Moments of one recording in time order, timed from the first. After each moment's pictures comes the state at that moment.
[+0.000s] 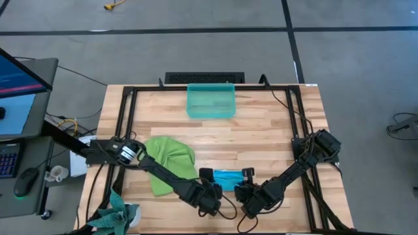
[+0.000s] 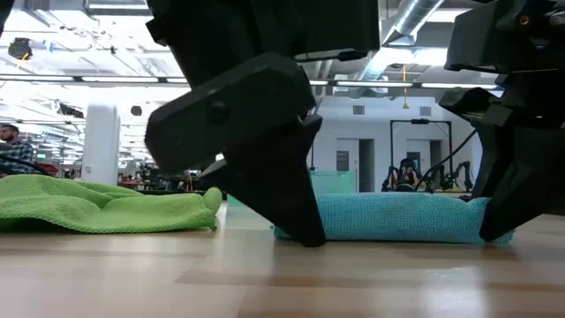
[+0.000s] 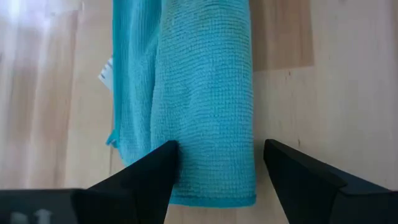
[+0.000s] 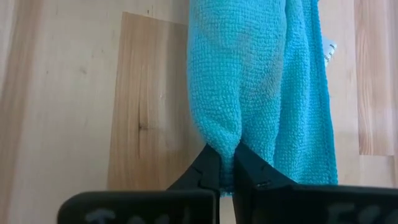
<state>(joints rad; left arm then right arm) -0.50 2.25 1.65 -0.64 -0.50 -0.37 0.72 1.96 1.10 -0.57 0.48 0.51</state>
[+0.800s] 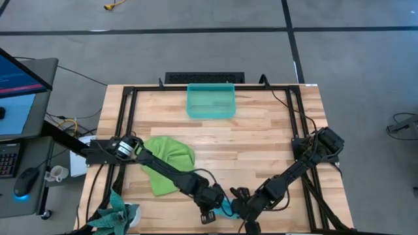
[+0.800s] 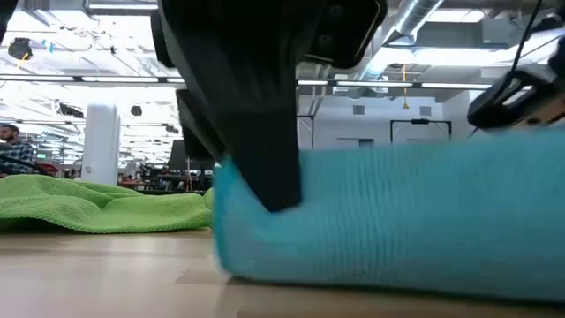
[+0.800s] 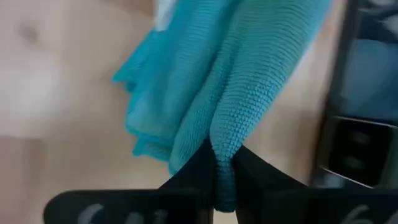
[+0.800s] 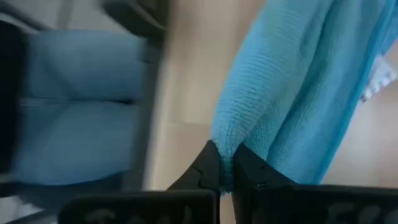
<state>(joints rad) -0.47 2.19 1.64 -0.61 0.17 -0.76 0.76 1.89 1.10 -0.16 -0.05 0.63</state>
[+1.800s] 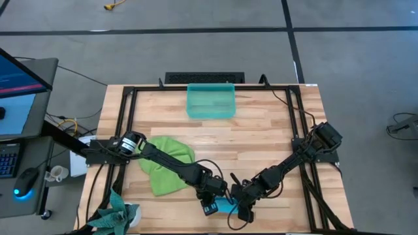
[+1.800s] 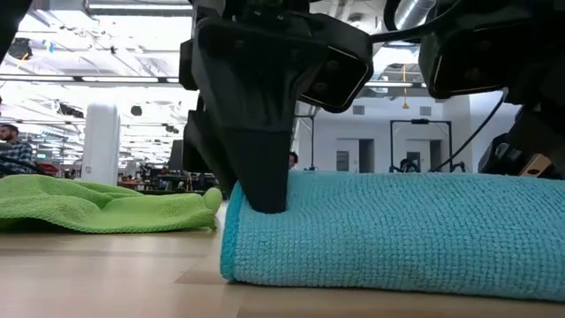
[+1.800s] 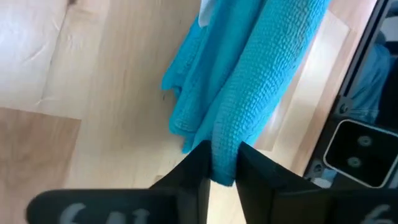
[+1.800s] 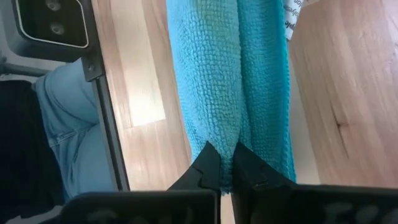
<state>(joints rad) -0.38 2.20 1.64 -0.65 0.32 -0.80 0.62 1.88 0.99 -0.17 -0.16 0.89</state>
